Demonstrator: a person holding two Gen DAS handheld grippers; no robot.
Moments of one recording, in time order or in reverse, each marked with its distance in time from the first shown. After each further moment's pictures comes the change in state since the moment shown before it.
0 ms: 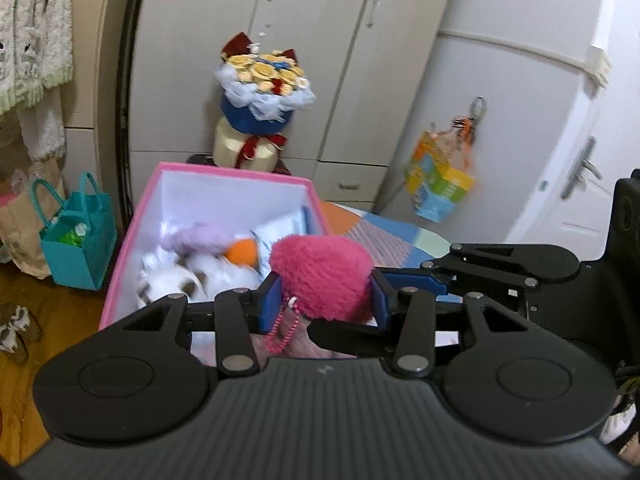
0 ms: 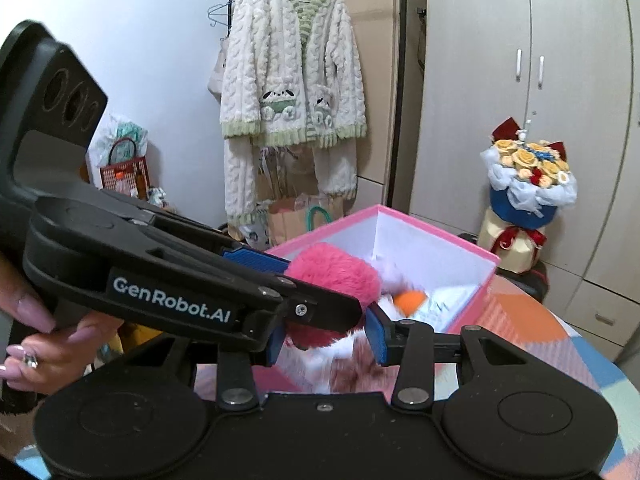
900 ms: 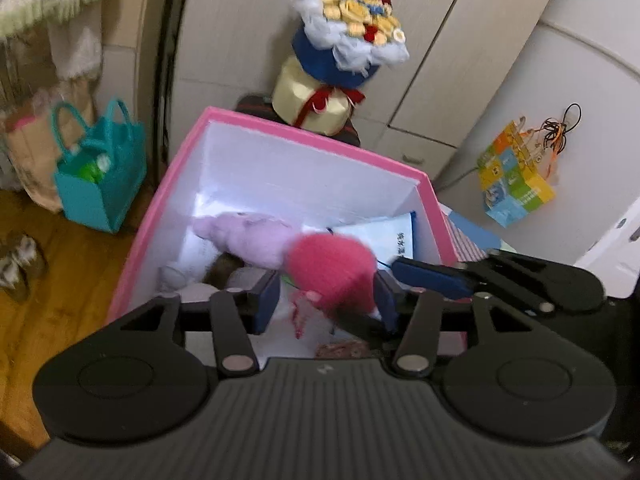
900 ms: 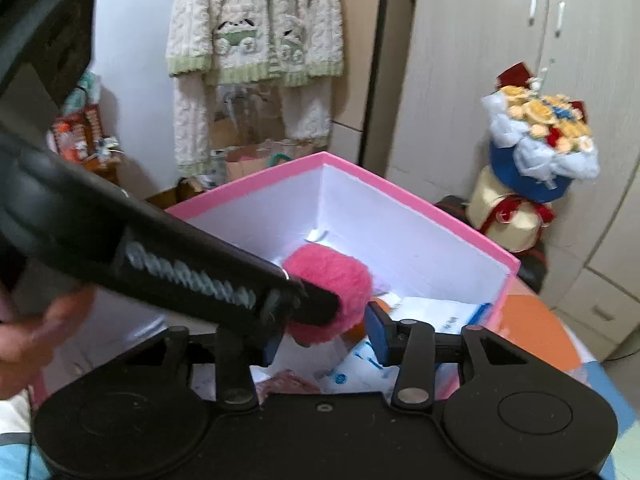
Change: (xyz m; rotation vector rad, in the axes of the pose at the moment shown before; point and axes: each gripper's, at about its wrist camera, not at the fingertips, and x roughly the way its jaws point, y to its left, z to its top) left arm 0.110 0.073 0.023 -0.175 0.137 0.117; right arm 0.123 -0.054 0.010 -0.038 0.170 -0.125
